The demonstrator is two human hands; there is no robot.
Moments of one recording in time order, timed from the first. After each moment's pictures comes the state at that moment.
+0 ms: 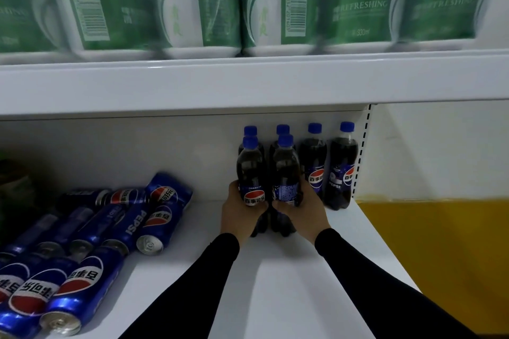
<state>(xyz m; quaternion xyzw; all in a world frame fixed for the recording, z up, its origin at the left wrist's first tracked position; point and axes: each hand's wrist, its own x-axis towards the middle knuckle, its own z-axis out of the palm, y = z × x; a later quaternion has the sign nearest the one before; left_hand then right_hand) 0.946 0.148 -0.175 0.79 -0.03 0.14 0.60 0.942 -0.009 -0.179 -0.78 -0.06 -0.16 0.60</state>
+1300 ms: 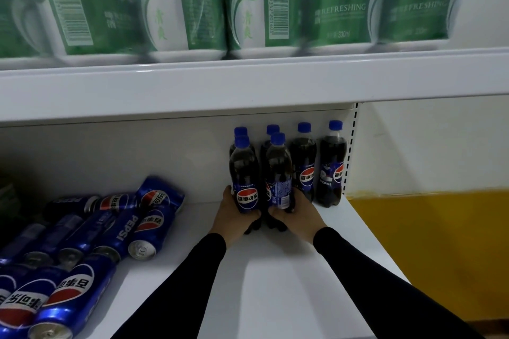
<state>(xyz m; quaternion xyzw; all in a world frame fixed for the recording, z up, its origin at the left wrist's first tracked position) 0.957 0.157 -0.182 0.80 -0.06 0.02 0.60 0.943 -0.022 -0.192 -0.84 -0.03 -0.09 0.53</state>
